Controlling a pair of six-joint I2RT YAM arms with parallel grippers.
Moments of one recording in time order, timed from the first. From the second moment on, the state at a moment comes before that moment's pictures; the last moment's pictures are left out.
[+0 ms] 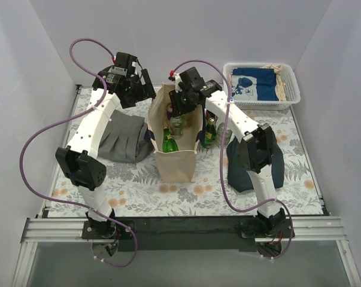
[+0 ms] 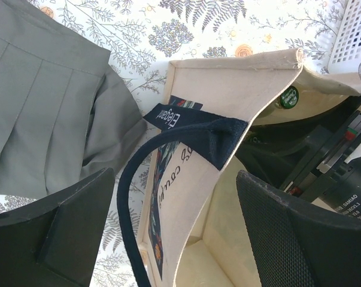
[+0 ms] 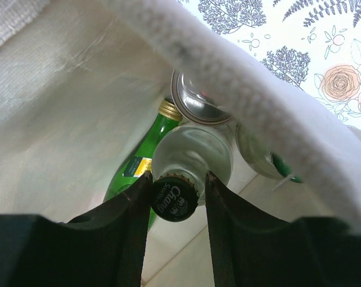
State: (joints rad) left arm -0.31 1.81 2.05 -1.08 -0.07 -0.58; right arm 0.63 2.22 2.22 -0.85 -0.23 0.13
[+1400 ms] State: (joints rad) left arm -0.31 1.80 2.04 -1.08 -0.06 -0.58; right arm 0.64 2.21 2.26 -0.93 -0.24 0.15
